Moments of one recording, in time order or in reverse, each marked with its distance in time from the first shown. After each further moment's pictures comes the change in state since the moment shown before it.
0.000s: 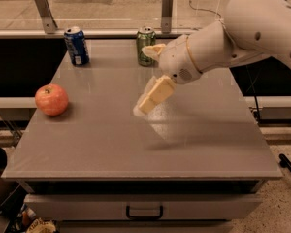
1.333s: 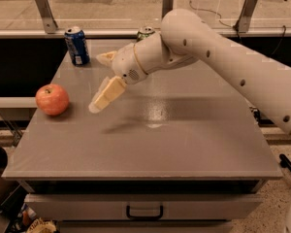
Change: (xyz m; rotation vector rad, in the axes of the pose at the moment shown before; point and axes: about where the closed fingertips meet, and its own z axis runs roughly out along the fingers) arm -0.044 -0.018 0.130 -0.181 -0.159 0.007
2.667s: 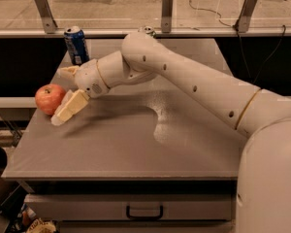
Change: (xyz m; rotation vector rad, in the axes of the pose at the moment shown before) arm -0.029 0.018 0.104 -0.148 -0.171 -0.017
